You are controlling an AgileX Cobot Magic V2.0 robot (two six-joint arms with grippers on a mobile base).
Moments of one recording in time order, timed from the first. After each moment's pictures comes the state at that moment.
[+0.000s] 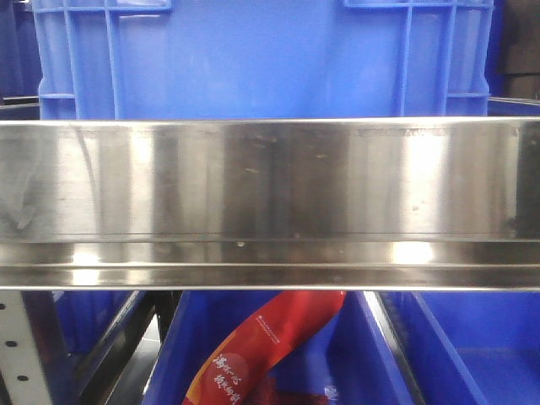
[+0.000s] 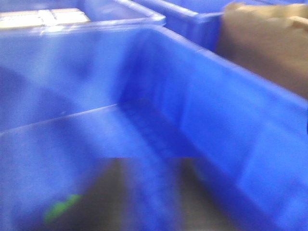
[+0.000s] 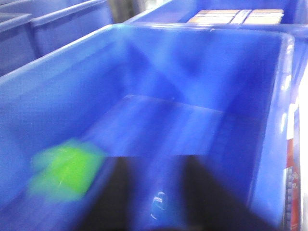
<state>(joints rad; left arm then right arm) -0.49 1.41 -1.31 -0.37 0.32 0.26 0.43 1.25 -1.16 0.34 0.32 -0.15</state>
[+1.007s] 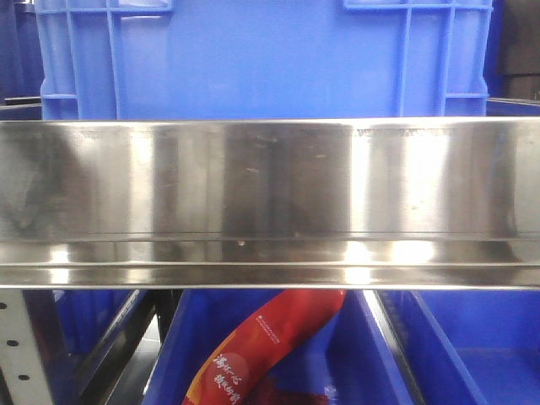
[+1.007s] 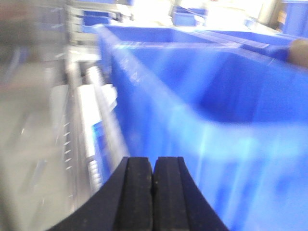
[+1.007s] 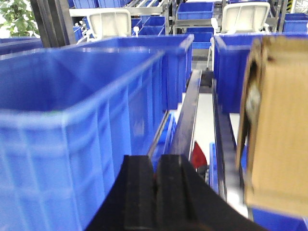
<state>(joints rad) -0.24 0.61 -0.58 -0.35 0.20 0.26 0.19 0.51 -0.54 0.25 0.23 -0.15</state>
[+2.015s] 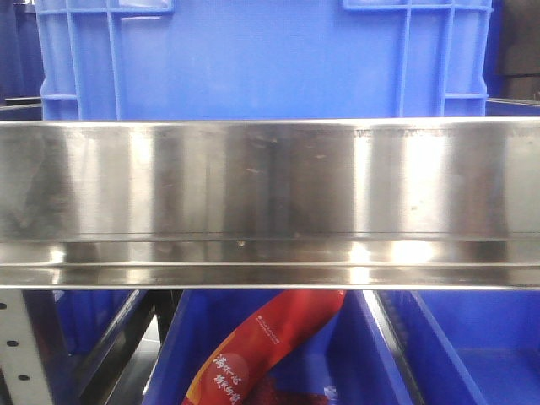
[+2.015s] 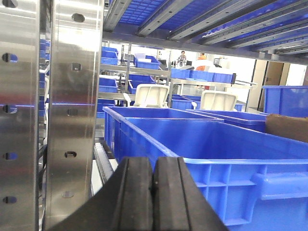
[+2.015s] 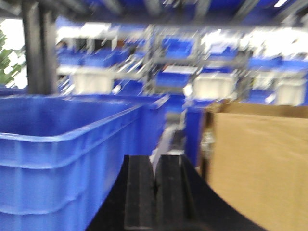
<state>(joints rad) -0.24 0.29 -0.50 -0.35 0.12 0.26 0.12 0.25 -0.38 0.14 0.07 -0.13</state>
